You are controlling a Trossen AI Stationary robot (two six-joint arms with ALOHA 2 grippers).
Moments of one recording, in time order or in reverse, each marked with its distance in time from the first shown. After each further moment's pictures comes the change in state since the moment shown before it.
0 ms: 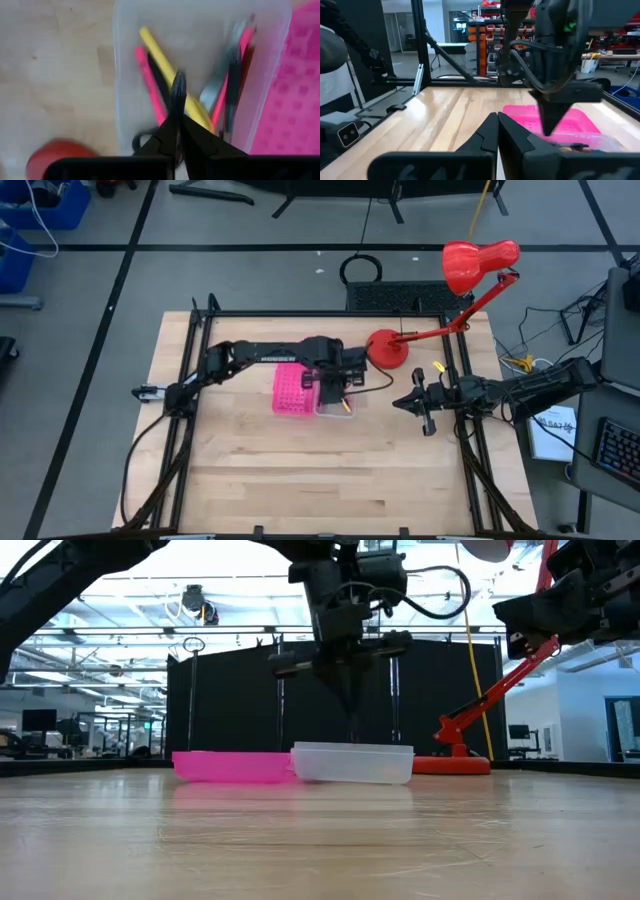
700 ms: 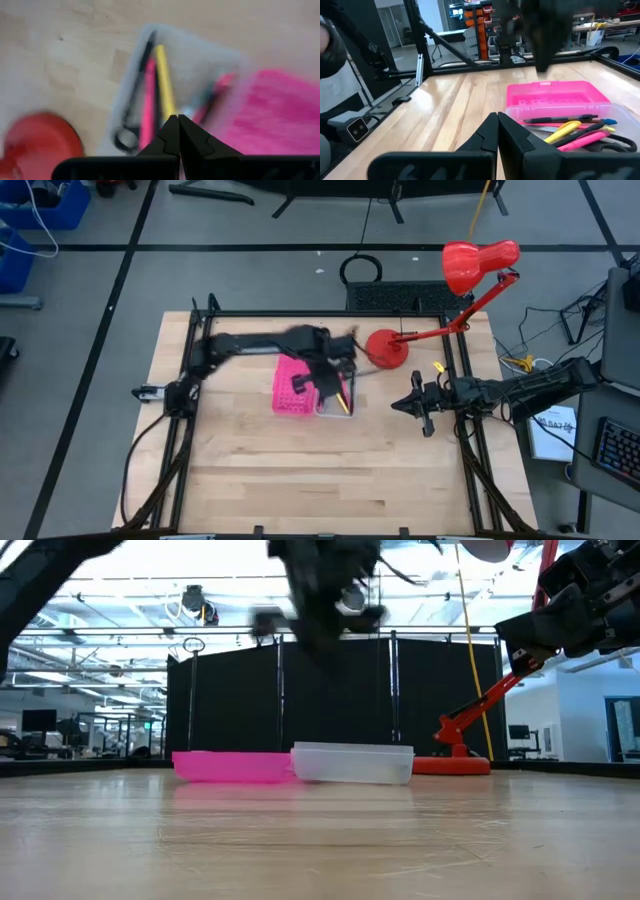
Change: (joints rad) left arm 0.038 -0.121 -0.078 -0.008 0.119 -0.296; right arm 0.000 0.001 0.000 -0.084 0.001 0.121
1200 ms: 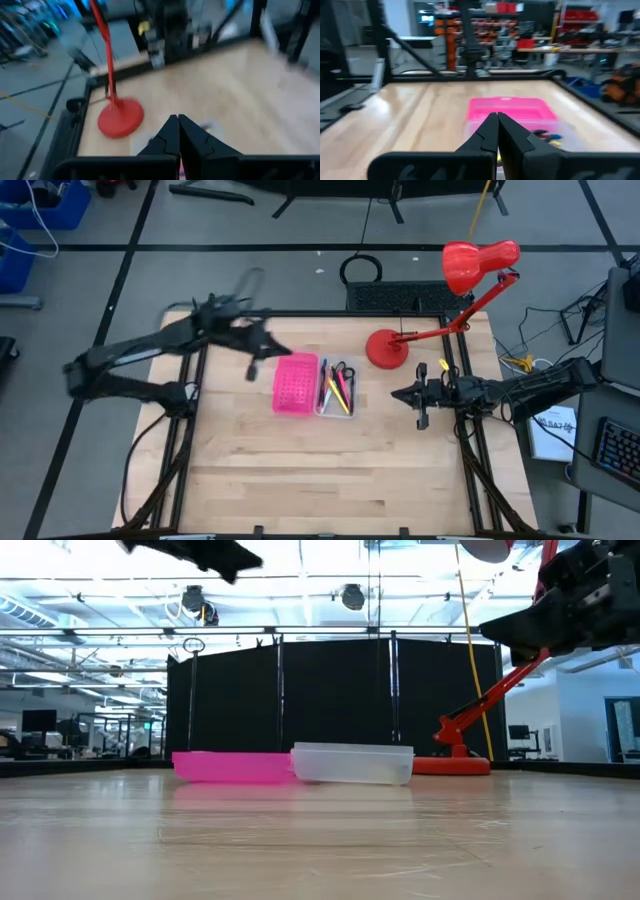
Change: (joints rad) left arm 0.243 -0.996 -0.962 0.859 0.319 -0.945; right arm 0.000 0.002 0.000 0.050 0.164 -0.133
